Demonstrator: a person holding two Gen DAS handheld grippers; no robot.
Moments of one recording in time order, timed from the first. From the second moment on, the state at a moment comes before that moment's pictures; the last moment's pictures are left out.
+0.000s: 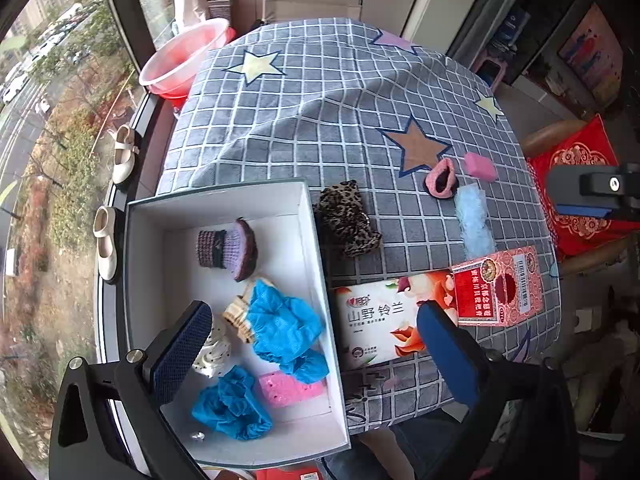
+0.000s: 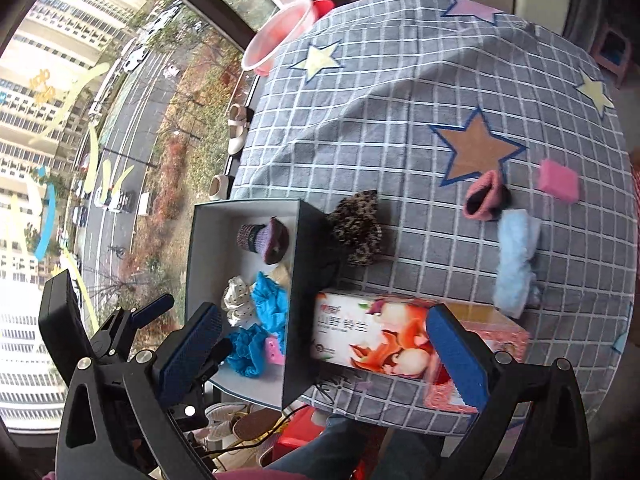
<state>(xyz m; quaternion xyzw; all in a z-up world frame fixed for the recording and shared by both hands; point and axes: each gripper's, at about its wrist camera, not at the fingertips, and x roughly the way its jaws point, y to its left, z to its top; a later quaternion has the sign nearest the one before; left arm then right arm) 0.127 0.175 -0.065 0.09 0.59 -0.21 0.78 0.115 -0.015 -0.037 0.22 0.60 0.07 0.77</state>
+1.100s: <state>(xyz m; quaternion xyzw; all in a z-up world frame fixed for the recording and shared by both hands) 0.213 -0.053 -0.171 0.24 0.63 -0.27 0.69 0.144 -0.182 -0.265 0.18 0.72 -0.06 0.67</state>
